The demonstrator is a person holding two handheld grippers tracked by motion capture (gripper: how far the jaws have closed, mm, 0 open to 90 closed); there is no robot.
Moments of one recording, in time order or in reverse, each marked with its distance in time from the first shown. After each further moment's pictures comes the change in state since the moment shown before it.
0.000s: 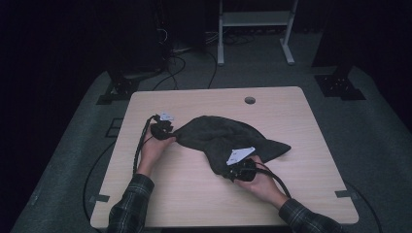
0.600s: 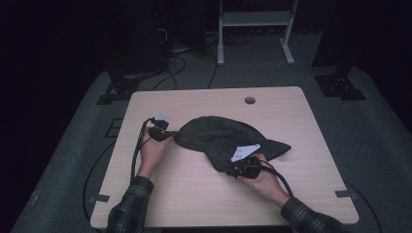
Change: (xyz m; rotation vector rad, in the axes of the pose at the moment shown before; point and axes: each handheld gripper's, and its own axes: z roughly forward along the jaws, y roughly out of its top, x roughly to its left) left arm -0.006 -0.004 -0.021 -0.055 -0.084 -0.172; right arm -0.011 -0.002 -0.012 -0.013 -0.015 0.029
